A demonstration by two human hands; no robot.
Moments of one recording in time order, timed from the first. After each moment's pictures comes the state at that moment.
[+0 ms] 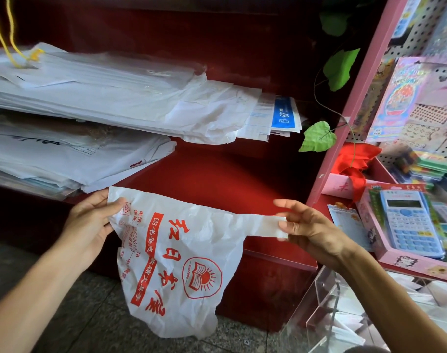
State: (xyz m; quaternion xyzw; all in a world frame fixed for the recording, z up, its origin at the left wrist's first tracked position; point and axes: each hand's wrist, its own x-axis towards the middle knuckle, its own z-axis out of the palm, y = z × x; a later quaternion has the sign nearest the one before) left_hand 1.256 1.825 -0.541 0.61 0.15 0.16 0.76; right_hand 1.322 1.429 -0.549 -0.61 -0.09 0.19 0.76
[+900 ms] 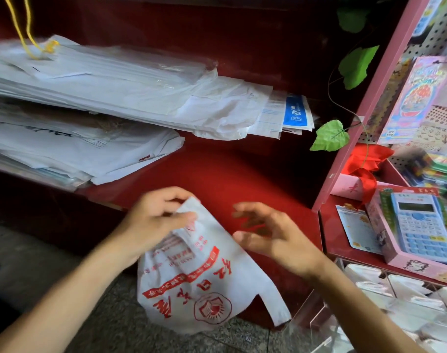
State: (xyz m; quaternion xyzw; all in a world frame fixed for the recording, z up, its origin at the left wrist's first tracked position) left_hand 1.233 1.751 -0.510 0.79 -0.02 0.06 0.61; right_hand 1.279 1.499 -0.532 -0.78 -0.27 0.09 0.56
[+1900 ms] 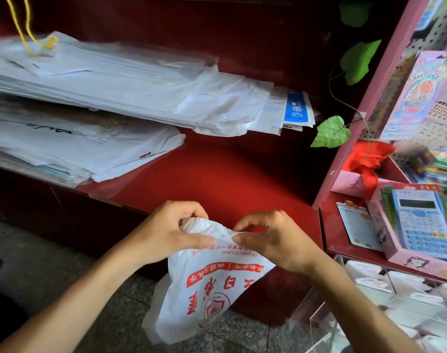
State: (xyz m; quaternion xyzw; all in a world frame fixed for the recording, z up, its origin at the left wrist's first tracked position) left_hand 1.239 1.744 -0.523 0.86 -0.13 0.00 0.50; right_hand 1.280 1.501 -0.529 -0.86 -0.35 0.02 0.37
